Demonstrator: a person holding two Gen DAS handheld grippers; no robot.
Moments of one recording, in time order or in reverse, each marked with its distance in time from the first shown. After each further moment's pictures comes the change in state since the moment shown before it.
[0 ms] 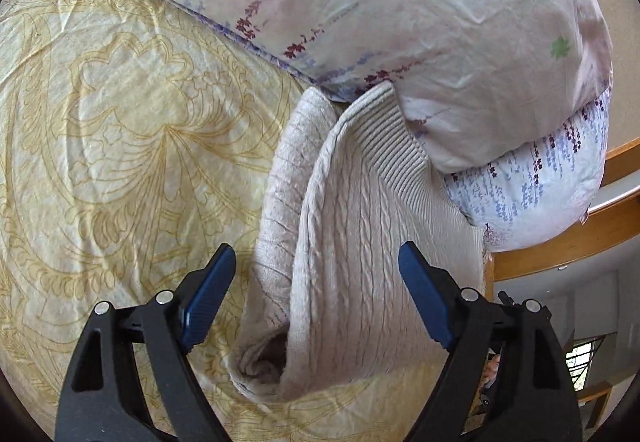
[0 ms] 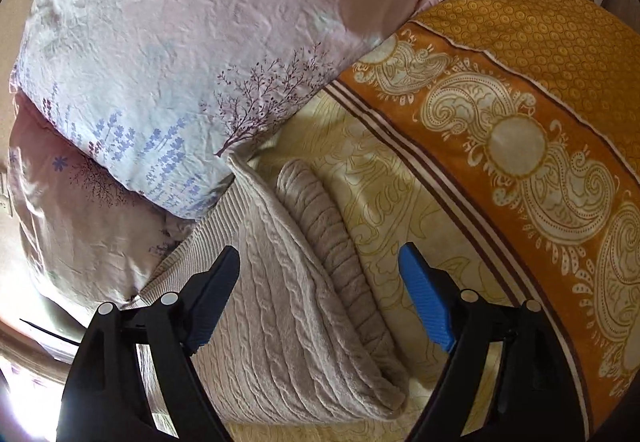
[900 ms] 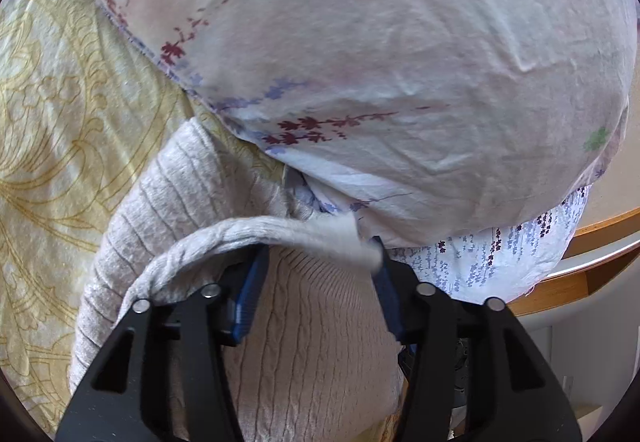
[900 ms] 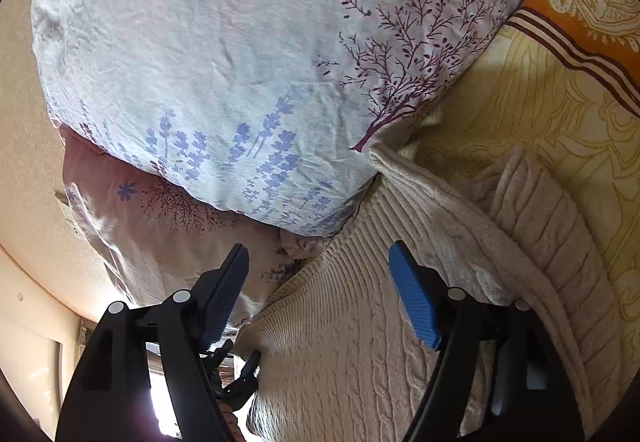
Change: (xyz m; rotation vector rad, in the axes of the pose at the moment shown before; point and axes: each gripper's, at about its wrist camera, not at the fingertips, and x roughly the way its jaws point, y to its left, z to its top) left arm 0.050 -0.041 0.074 -0.193 -0.075 -0.227; right arm 0.100 0.065 0.021 0.123 0.096 0.429
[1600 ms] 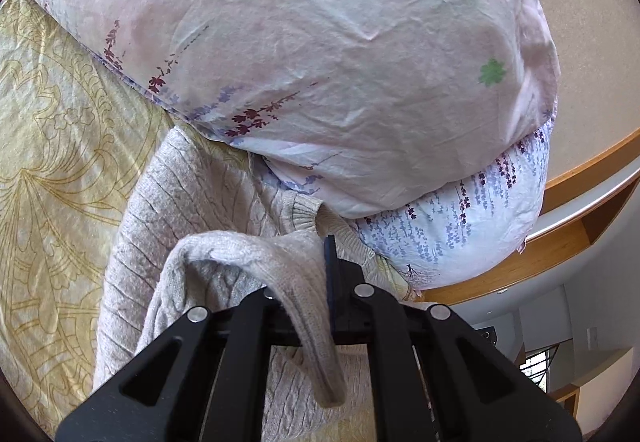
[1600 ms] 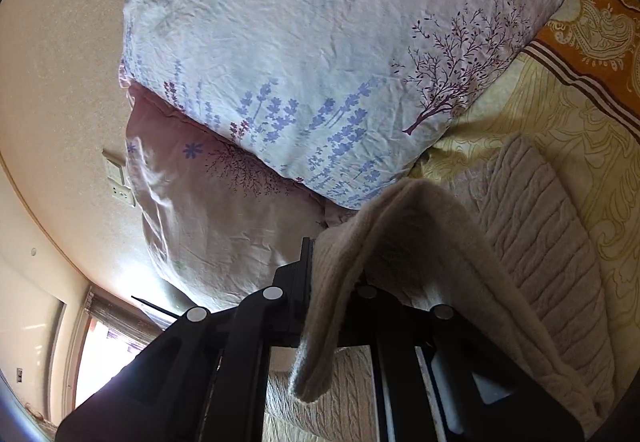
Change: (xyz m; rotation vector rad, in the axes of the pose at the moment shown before) left arm -0.037 -0.016 -0.020 0.160 -0.026 -0.044; right arm -0.035 0.014 -0.025 -0.136 -0.023 0.114
